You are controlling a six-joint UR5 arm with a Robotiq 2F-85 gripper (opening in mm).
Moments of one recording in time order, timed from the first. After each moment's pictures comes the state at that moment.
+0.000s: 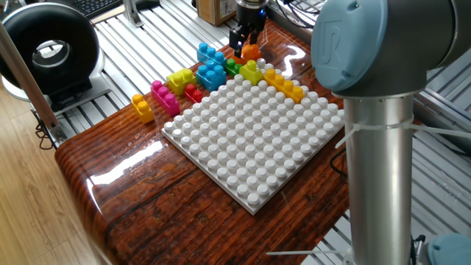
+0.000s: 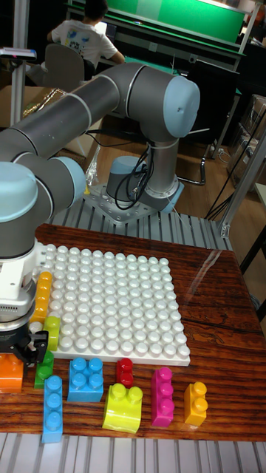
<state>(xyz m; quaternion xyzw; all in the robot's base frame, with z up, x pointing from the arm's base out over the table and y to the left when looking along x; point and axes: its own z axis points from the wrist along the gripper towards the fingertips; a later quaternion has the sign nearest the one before) 0.732 -0.181 0.016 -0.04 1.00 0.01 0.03</state>
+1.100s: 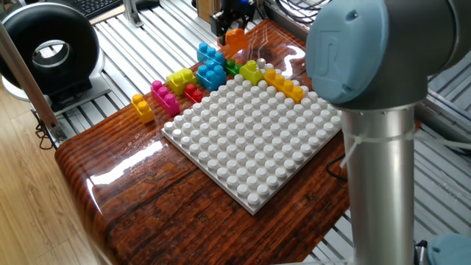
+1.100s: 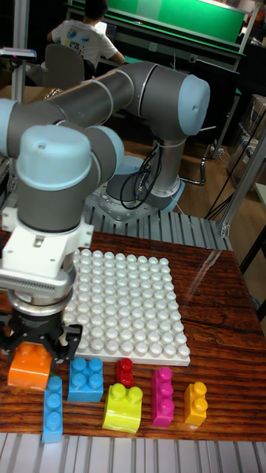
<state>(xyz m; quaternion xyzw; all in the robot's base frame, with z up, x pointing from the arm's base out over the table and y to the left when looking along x) 0.740 -0.123 0.089 0.03 1.00 0.01 0.03</state>
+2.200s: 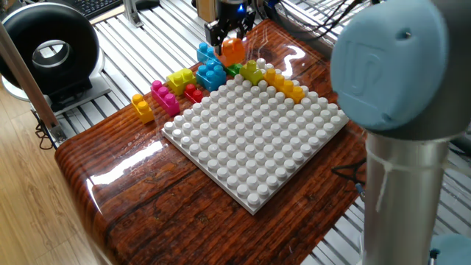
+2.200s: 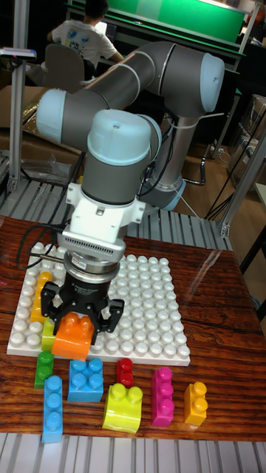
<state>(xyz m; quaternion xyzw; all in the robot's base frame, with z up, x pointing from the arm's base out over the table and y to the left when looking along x) 0.682 -0.066 0.096 0.06 1.00 0.00 0.04</state>
